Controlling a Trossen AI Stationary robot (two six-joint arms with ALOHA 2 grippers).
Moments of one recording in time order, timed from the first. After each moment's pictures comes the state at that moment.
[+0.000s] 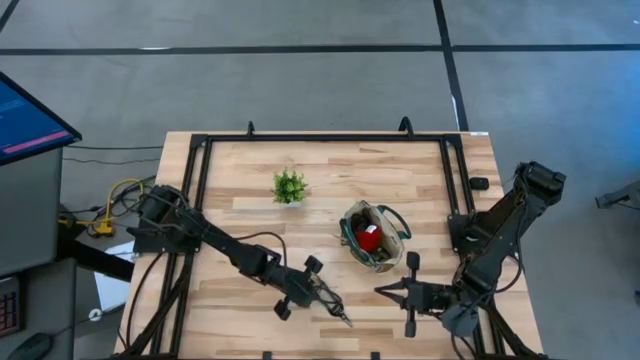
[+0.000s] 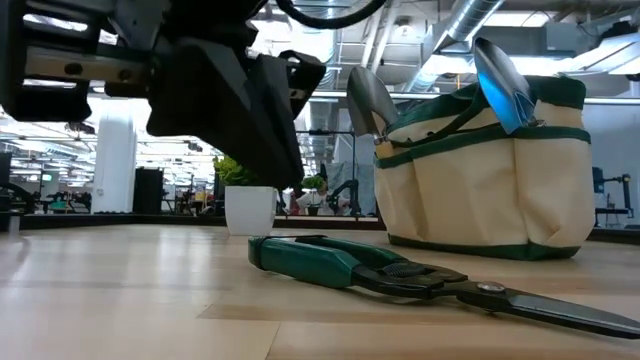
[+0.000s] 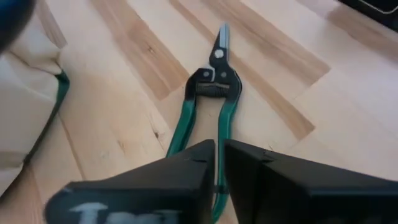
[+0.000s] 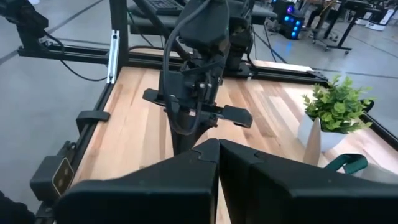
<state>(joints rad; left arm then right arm) -0.46 1.86 1.03 0.04 -0.10 0.30 0.95 1.43 0.90 -0.02 1.01 0.34</state>
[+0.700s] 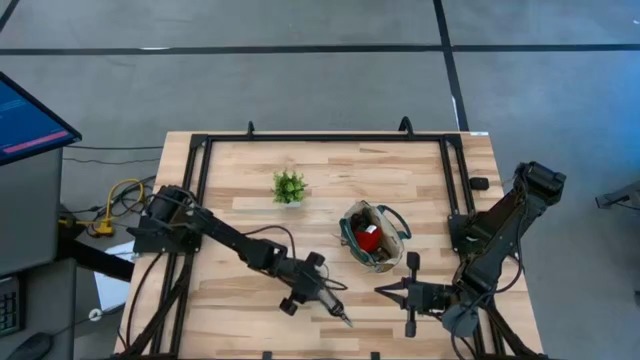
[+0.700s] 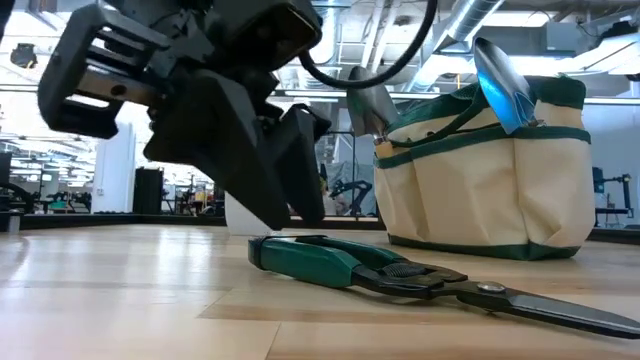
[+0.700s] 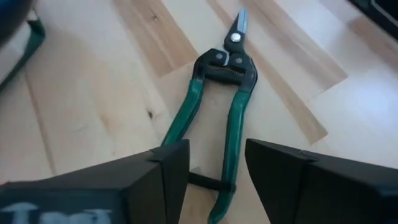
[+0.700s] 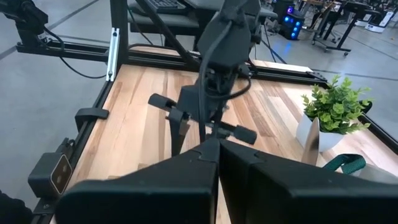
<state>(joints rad) -0.39 1.92 1.03 0.07 0.04 0.14 0.95 1.43 0.90 -0.03 1.02 0.33</state>
